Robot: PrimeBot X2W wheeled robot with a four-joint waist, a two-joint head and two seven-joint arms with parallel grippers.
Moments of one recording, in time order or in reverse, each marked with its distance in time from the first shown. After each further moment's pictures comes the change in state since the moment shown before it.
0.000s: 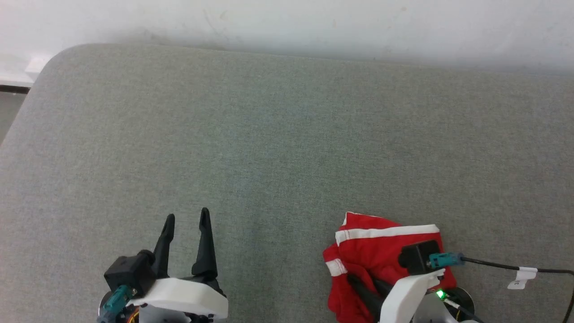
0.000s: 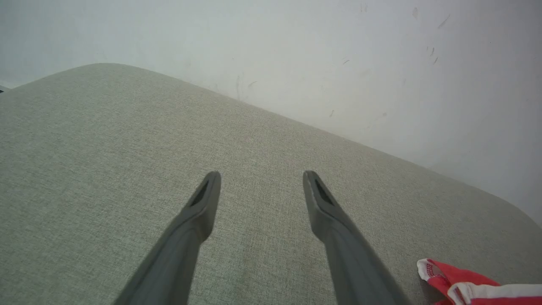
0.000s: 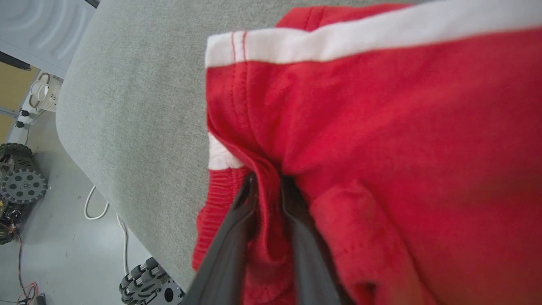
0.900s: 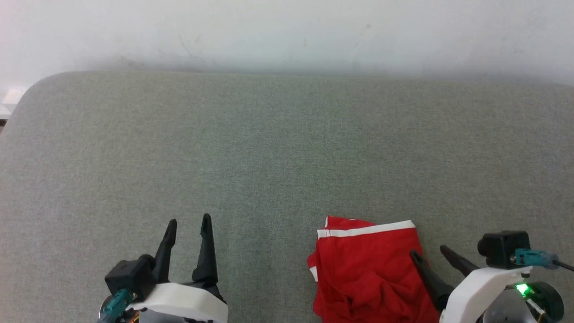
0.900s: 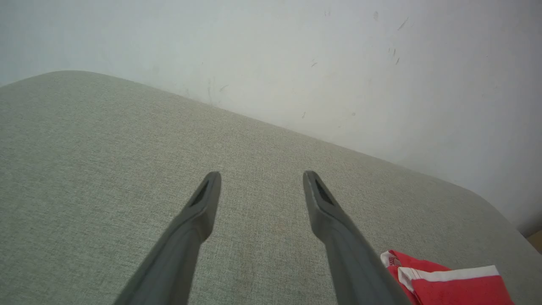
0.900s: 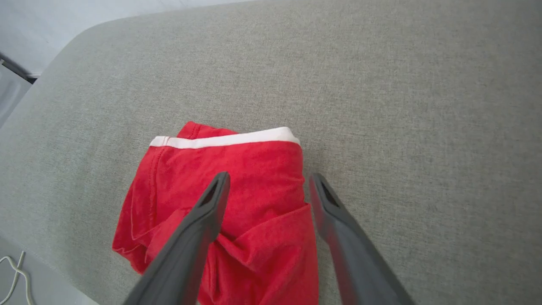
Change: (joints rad) left arm 0.015 0.017 -0.012 -0.002 -0.016 -0.008 0.003; right arm 0.130 -0.004 -0.243 -0.375 -0.147 0.000 0.115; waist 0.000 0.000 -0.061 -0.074
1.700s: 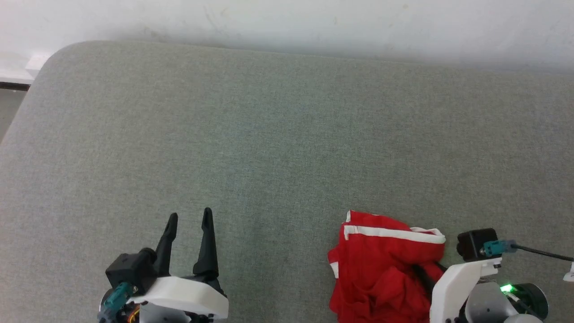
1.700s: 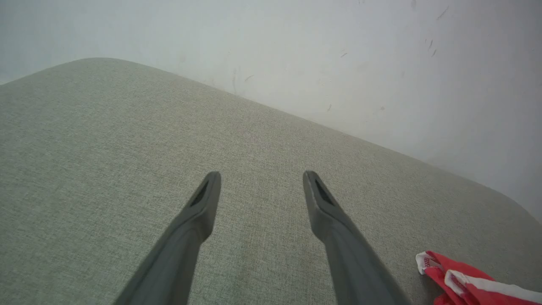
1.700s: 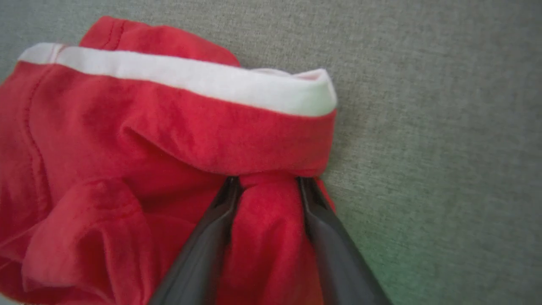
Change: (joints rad) left arm -0.026 0.000 -0.003 0.005 0.002 -0.001 0.007; right arm -0.100 0.000 0.006 0.300 -0.081 0.000 0.043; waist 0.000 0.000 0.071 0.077
